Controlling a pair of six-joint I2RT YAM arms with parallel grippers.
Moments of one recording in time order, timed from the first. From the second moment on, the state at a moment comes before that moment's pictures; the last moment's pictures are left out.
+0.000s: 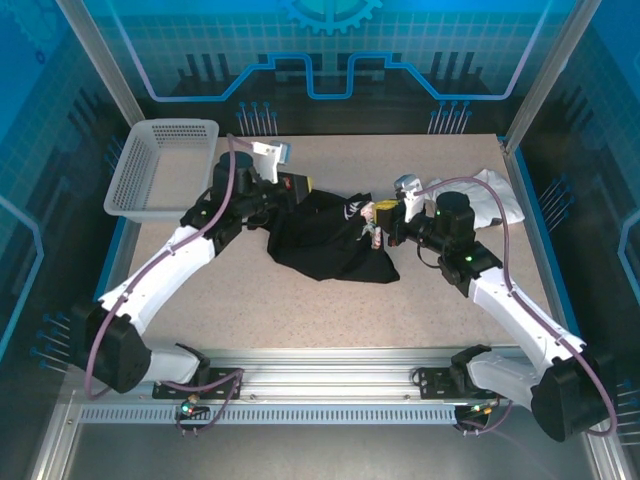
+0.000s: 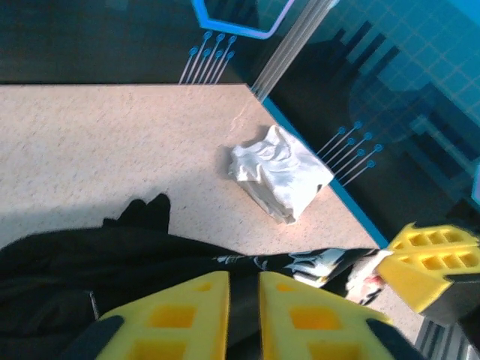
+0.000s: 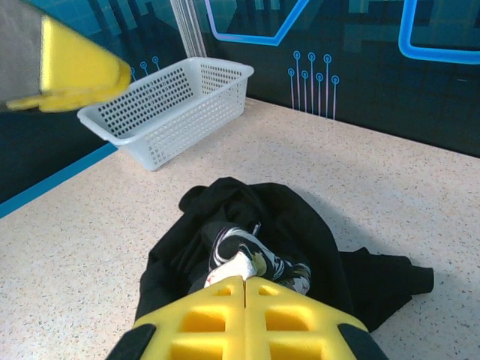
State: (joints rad) left arm -0.40 1.34 1.11 -0.11 0.39 -0.40; right arm 0.36 1.08 0.77 0.04 -0.42 0.06
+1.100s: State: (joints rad) left arm -0.42 1.76 1.23 -0.10 0.35 -0.34; right arm 0.35 1.11 0.77 0.03 -0.41 0.07
